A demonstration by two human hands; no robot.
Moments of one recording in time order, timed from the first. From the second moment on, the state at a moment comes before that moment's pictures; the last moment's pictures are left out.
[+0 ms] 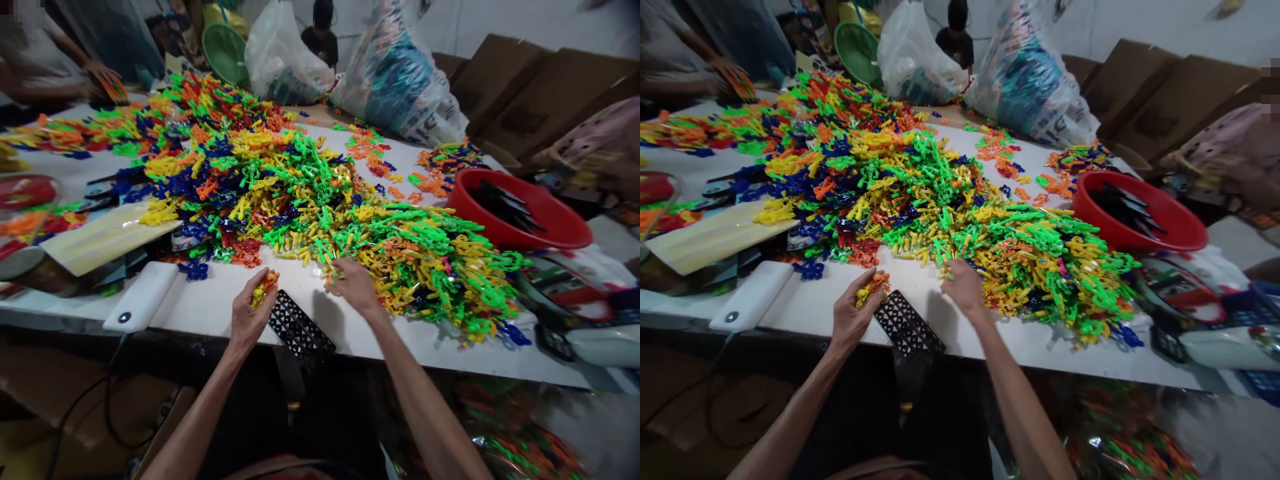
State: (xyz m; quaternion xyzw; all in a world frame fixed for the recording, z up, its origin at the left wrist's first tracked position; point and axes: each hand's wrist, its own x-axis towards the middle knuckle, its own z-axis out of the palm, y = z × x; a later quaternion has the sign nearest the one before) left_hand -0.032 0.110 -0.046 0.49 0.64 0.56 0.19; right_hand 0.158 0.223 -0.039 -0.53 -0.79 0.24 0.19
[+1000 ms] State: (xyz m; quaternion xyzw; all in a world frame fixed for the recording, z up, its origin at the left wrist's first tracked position) left_hand -0.031 0.124 -0.036 0.56 0.62 0.50 0.22; right_hand 0.145 0.213 -0.068 -0.52 -0.63 0.46 0.34
